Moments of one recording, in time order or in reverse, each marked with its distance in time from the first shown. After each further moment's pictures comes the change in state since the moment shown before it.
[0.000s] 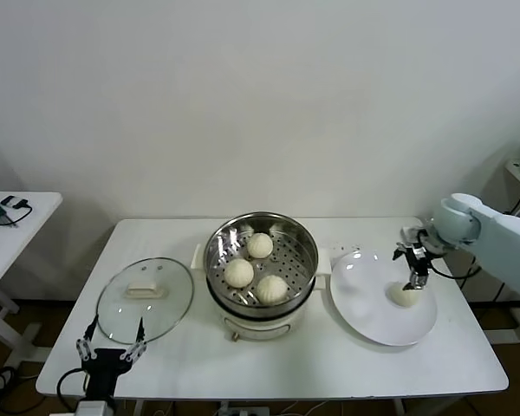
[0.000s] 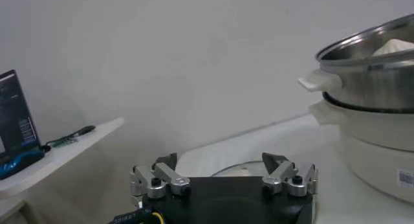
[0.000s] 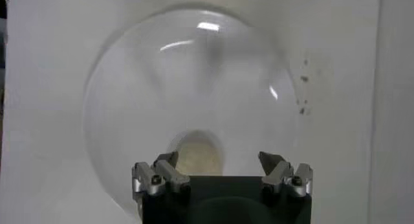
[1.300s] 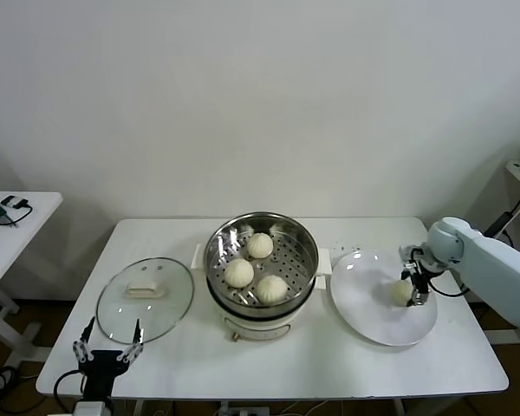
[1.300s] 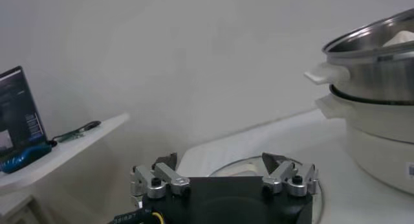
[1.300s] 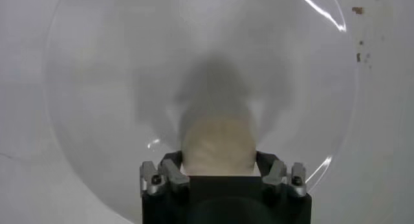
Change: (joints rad) left arm -0.003 -0.001 -0.012 0.010 -0.002 -0.001 -0.005; right arm -0.153 0.131 0.134 -0.233 -0.105 0.023 -0.011
